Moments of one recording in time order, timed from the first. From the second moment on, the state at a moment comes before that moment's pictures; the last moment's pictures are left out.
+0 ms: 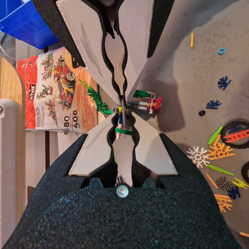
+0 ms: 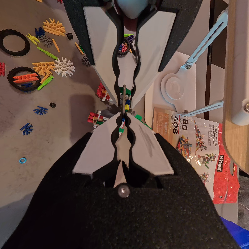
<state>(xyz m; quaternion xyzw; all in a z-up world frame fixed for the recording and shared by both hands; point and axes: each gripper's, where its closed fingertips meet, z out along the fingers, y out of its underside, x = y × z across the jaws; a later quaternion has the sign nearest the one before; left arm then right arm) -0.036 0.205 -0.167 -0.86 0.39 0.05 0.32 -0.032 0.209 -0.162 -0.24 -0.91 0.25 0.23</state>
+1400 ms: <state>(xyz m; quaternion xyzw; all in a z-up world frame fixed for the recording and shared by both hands) -0.030 0.192 -0.166 -0.87 0.39 0.03 0.30 -0.023 0.203 -0.168 -0.23 -0.92 0.24 0.21</state>
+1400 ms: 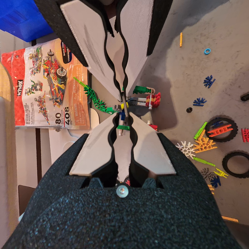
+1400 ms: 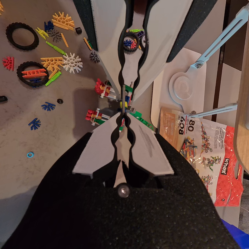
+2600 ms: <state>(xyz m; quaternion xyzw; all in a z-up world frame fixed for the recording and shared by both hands) 0.004 0.009 -0.250 -0.92 0.33 0.00 0.21 0.033 0.140 -0.205 -0.22 -0.93 0.25 0.15</state>
